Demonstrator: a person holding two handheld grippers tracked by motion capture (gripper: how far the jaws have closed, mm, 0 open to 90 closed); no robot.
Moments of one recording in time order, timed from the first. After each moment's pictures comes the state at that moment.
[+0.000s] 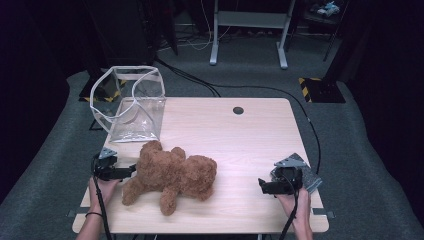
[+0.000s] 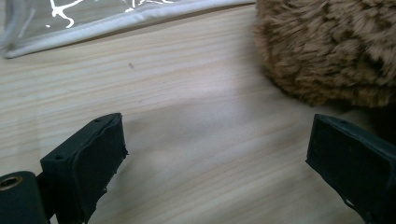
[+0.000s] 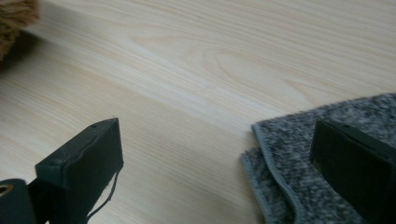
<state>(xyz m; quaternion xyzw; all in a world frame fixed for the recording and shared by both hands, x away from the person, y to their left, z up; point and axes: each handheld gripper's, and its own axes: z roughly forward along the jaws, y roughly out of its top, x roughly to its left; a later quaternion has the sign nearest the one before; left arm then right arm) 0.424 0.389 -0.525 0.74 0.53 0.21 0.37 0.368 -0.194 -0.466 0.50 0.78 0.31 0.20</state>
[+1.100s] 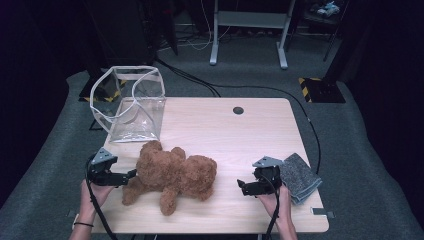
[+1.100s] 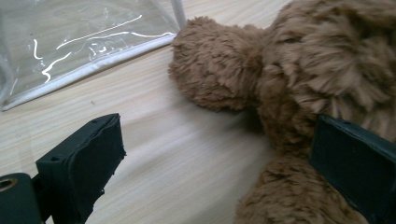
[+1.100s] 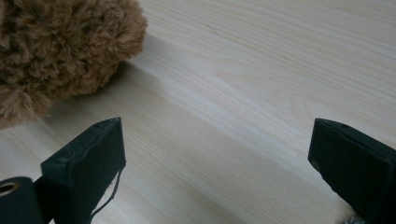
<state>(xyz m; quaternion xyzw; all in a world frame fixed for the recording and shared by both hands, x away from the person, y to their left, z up) 0.385 0.370 -0.472 0.78 0.45 0.20 0.40 0.368 -0.139 -0.459 0.43 0.81 0.35 0.17</state>
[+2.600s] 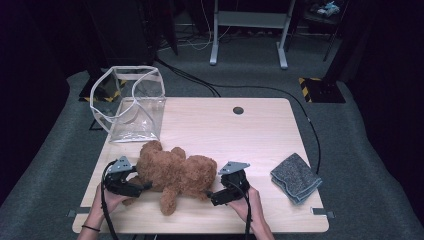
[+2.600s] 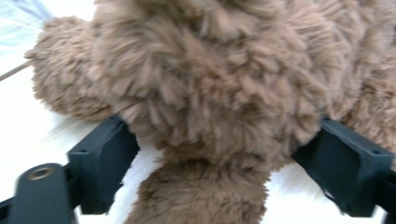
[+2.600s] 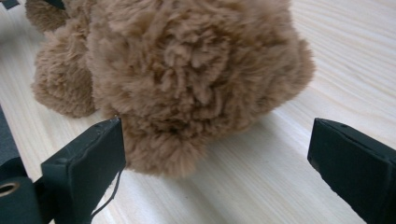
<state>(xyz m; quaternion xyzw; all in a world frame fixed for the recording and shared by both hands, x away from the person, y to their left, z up) 0.374 0.327 -0.482 0.84 0.34 0.13 0.41 0.357 -0.052 -0.461 0.34 0.85 0.39 0.10</state>
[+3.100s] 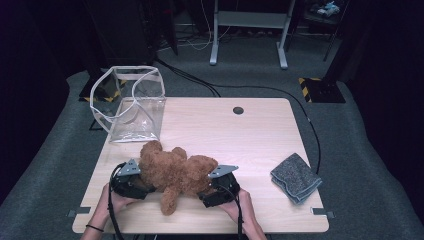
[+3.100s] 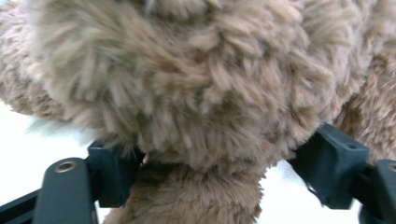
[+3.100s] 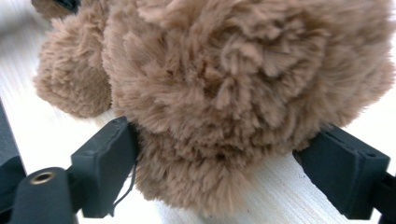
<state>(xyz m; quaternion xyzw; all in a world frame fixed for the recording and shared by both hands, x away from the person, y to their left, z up) 0.375 0.311 -0.494 0.86 0.32 0.13 0.38 0.357 -0.028 -0.475 0.32 0.86 0.38 0.09</state>
